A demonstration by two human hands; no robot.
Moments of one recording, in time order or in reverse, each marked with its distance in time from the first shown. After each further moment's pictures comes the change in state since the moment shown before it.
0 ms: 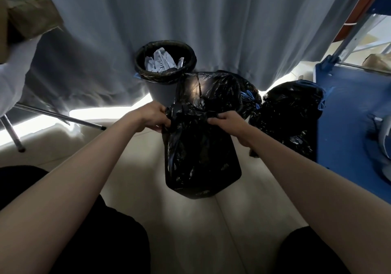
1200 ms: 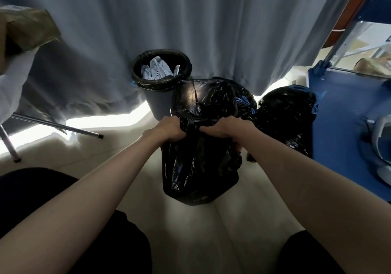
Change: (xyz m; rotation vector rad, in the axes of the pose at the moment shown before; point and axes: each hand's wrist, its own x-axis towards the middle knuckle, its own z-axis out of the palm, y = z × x) left_hand 0.008 0.024 0.049 0.526 0.087 0.094; right_hand -0.027 -0.052 -0.004 -0.912 -0.051 0.246
